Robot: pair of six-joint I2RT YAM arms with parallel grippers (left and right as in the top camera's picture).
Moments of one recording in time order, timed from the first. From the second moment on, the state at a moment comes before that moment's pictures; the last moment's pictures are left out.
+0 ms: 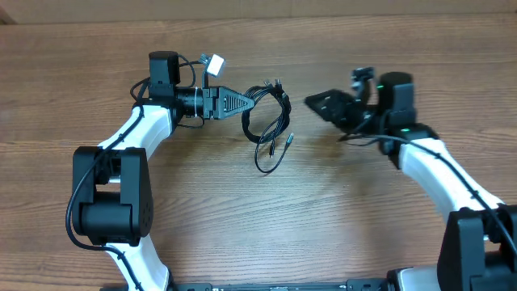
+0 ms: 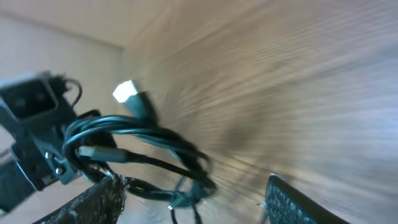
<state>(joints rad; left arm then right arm) -0.07 1.97 1.24 0.01 1.54 -0.28 0.10 1.60 0.94 -0.04 -0.75 0.65</state>
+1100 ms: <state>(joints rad) -0.14 1.97 1.24 0.00 1.54 -0.23 0.46 1.60 0.81 -0.24 -0.41 1.01</state>
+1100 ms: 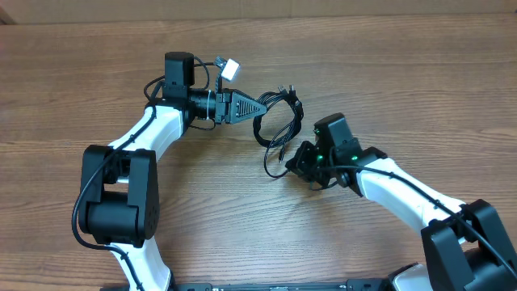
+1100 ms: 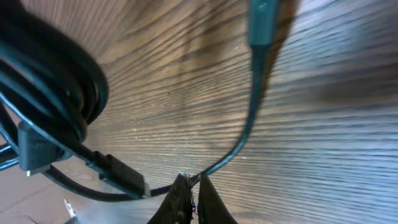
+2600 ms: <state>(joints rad) -0.14 1.97 1.24 0.00 1.55 -0.21 0.22 1.60 0.80 -0.09 -0.86 0.88</state>
